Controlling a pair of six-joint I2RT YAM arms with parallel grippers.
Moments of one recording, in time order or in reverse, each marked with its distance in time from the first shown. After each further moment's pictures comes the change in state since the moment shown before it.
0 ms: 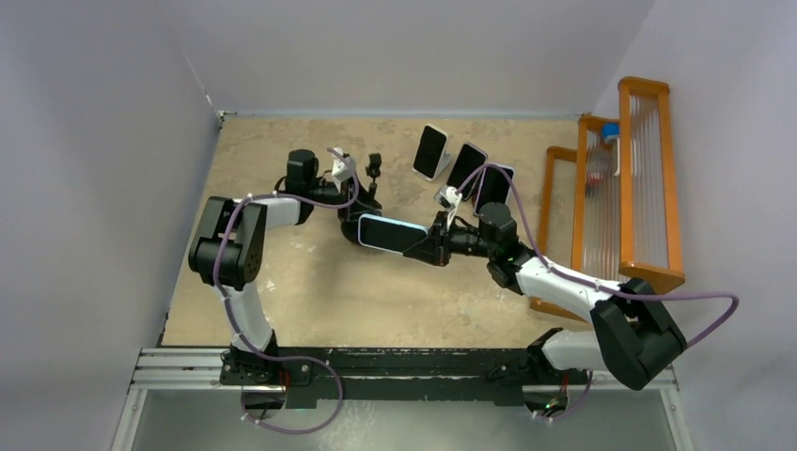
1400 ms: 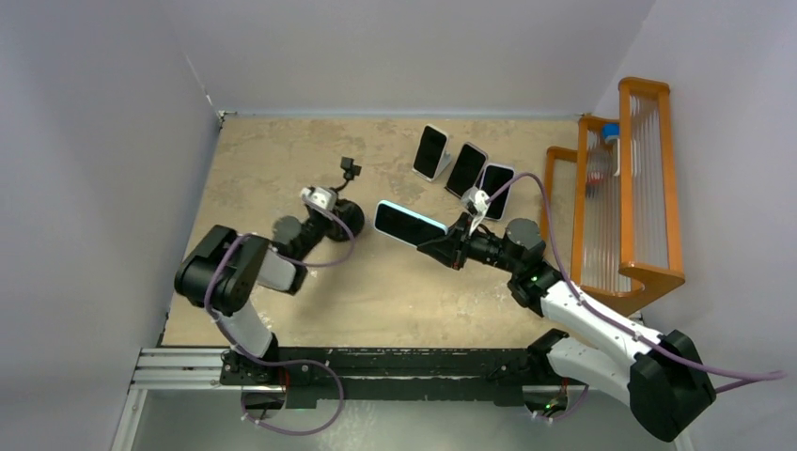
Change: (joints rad) left arm -0.219 -0.147 -0.663 0.879 -1.210 -0.177; right arm -0.005 -0.303 -0.084 -0.044 0.134 0.019
